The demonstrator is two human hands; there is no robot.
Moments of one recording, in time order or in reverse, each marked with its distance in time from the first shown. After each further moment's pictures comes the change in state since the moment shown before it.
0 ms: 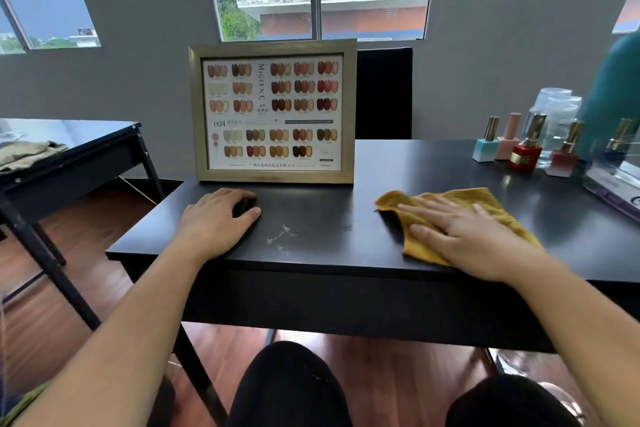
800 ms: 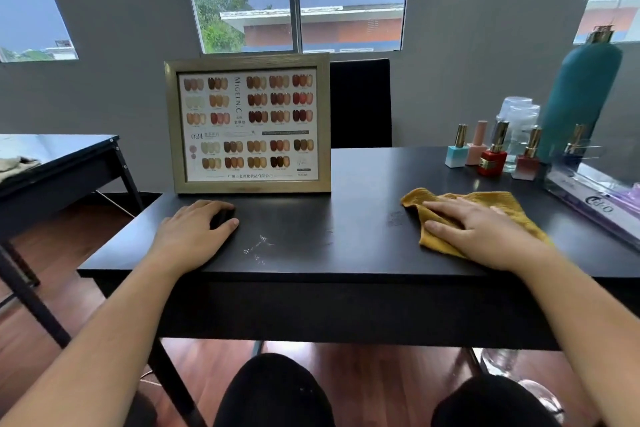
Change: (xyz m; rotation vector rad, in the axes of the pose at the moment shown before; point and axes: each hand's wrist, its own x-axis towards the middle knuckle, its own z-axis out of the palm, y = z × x) left_hand 0.002 -0.002 0.004 0.014 0.009 -0.008; right_hand -0.011 0.046 -0.017 -0.010 0.059 0.198
